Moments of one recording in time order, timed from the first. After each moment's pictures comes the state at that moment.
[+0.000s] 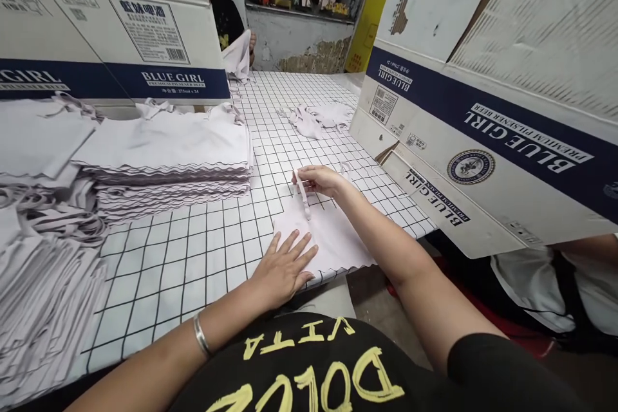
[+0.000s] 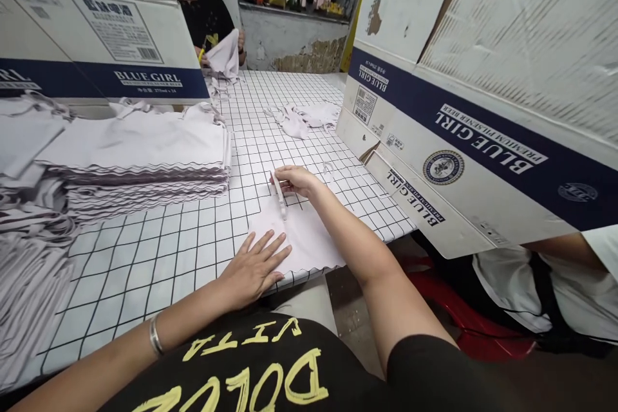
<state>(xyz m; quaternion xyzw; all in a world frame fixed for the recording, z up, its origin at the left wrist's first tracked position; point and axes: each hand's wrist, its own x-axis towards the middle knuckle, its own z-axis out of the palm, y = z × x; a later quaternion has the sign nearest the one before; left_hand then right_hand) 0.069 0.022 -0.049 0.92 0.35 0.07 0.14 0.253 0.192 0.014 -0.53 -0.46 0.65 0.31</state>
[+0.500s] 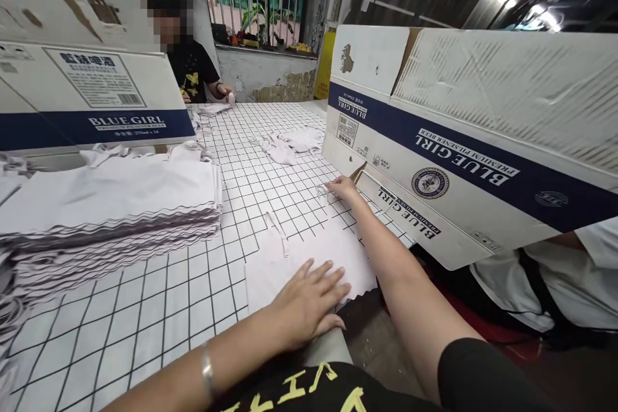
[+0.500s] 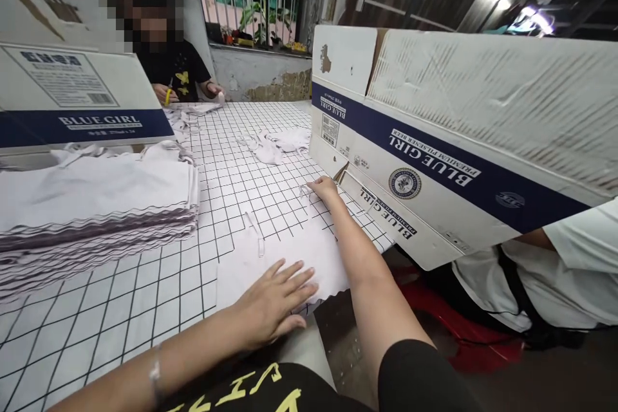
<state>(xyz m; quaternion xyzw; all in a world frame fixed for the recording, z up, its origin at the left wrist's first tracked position) 0.138 0.046 -0.010 0.97 0.14 0.11 0.18 0.395 0.229 0.016 -0.80 -0.45 0.25 0.31</state>
